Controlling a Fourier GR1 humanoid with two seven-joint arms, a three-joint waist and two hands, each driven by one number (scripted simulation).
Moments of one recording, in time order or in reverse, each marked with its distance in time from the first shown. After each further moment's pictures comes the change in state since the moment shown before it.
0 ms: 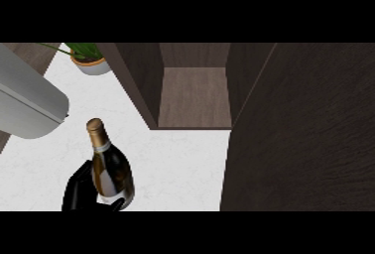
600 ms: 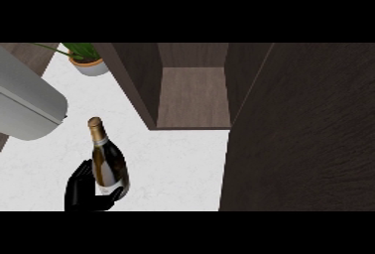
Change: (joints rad) left arm -0.174 0.004 0.101 0.436 0.030 -0.022 -0.182; right arm -0.029 0.000 -0.004 0.003 0.001 -0.016 0.004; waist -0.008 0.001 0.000
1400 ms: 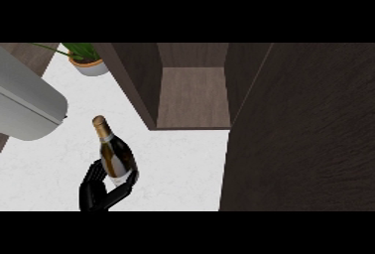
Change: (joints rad) left arm 0.068 -0.134 0.026 -0.123 0.002 0.319 0.067; right arm 0.039 0.009 0.005 -0.002 0.002 0.025 -0.035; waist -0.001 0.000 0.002
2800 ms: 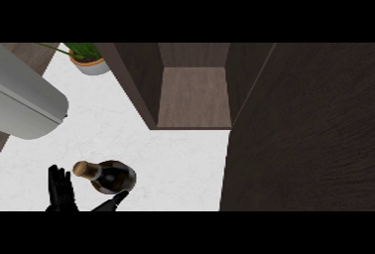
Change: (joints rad) left arm 0.338 0.095 -0.188 -0.627 -0.092 0.368 0.278; right arm -0.010 -0.016 -0.001 -0.002 0.016 -0.022 -0.013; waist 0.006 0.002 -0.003
